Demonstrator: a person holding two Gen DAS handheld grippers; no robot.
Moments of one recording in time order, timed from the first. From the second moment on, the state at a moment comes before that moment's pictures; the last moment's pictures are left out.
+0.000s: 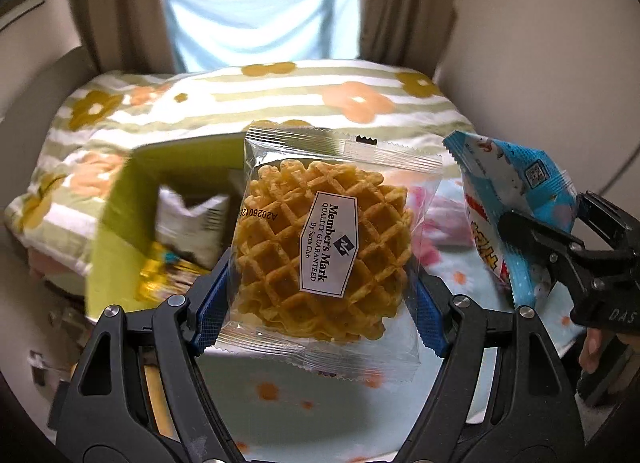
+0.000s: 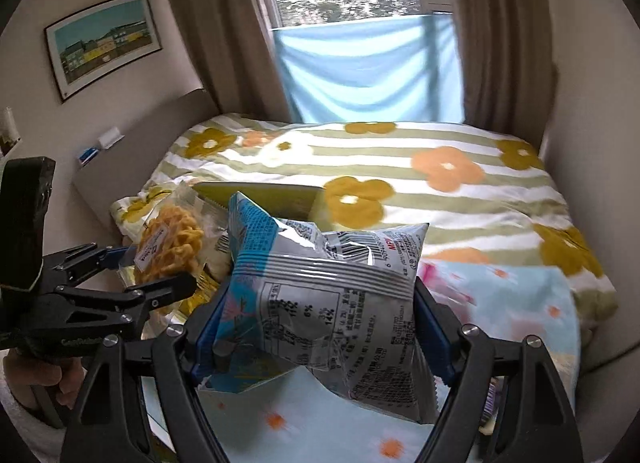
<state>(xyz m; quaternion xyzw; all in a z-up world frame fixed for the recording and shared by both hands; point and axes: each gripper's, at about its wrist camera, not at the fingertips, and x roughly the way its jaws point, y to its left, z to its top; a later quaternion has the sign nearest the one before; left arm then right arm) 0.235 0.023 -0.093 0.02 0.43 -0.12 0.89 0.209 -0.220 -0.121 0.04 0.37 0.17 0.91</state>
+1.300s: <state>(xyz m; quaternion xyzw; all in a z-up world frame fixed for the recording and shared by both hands) 0.345 0.169 -0.165 0.02 0.50 -0.11 0.86 0.315 -0.089 -0.179 0.07 0.46 0.15 0.87</state>
